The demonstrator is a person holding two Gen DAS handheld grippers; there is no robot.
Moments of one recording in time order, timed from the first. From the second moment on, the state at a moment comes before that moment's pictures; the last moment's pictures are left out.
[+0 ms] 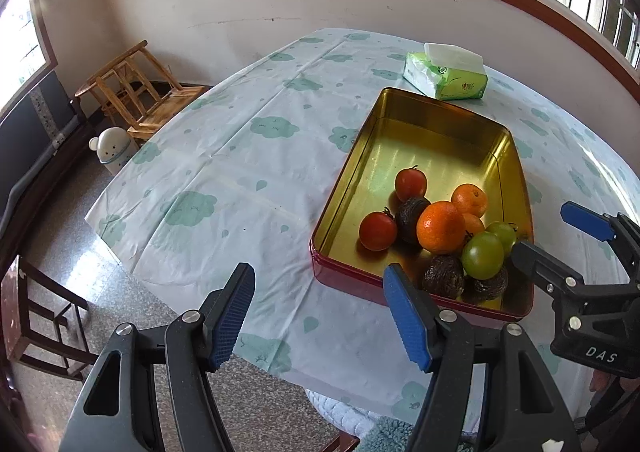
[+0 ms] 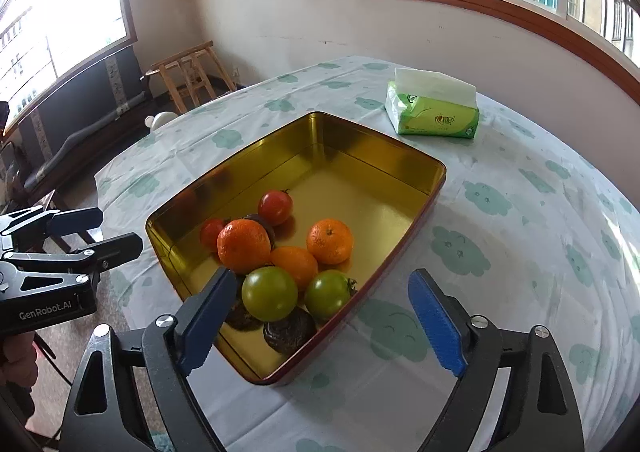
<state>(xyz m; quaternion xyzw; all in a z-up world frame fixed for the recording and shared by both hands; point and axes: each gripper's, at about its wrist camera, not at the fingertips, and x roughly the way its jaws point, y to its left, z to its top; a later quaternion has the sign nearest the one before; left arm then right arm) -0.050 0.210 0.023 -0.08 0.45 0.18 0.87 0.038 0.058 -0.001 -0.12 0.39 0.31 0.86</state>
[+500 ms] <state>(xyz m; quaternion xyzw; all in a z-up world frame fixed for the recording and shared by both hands) -0.046 0.181 0.029 -0.07 0.45 0.16 0.88 0.016 0.040 -0.010 -0.13 0.41 0.29 0.86</state>
